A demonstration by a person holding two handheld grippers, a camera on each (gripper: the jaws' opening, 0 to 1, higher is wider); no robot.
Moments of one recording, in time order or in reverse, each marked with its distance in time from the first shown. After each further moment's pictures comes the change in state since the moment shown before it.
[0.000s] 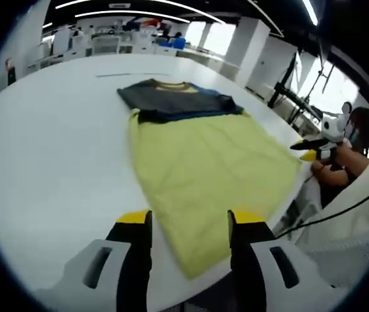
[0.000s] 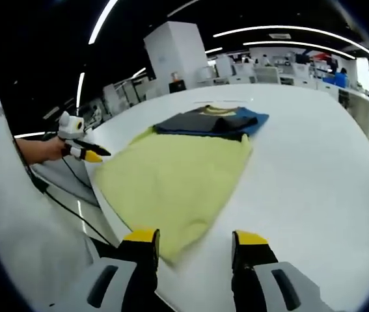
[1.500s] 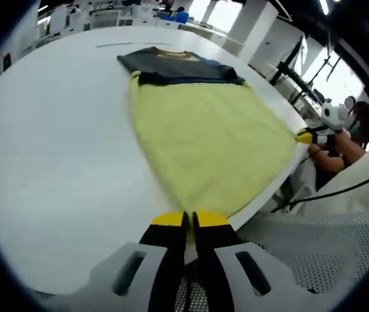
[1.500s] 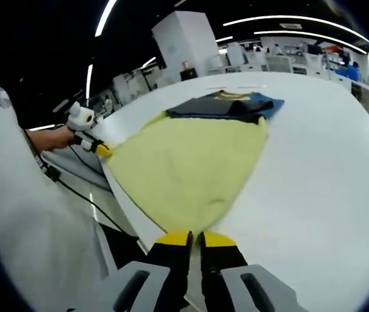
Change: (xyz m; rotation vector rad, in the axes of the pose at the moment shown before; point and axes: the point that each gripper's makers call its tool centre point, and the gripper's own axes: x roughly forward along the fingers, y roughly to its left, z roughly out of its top) left arm -0.011 0.000 -0.042 -0.038 0.174 -0.019; right arm 0.002 0.016 -0.020 -0.010 0.077 0.088
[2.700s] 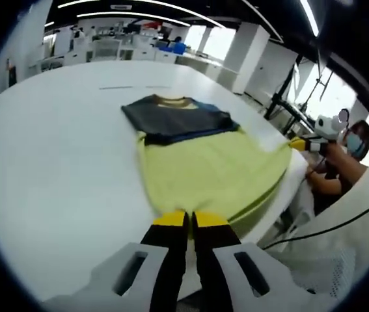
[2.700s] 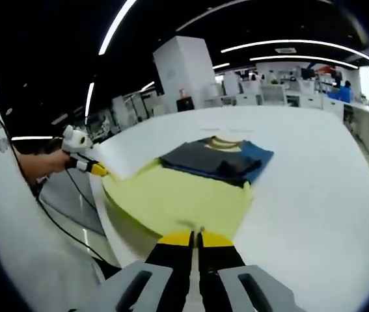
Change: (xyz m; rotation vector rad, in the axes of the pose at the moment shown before) left arm -0.035 -0.001 0.082 0.029 -0.226 -0.001; right arm -0.022 -0.019 0.101 -0.036 -0.206 -0.054
